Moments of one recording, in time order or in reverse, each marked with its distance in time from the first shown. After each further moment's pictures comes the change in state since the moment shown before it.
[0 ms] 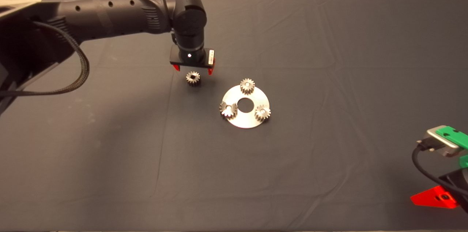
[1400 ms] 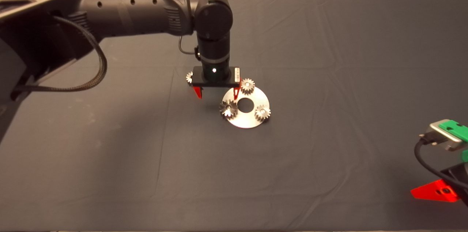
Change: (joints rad) left arm 0.032 0.047 0.094 -0.311 0.003 -0.177; right arm 0.037 -0.003 -0.003 0.000 -0.001 -0.003
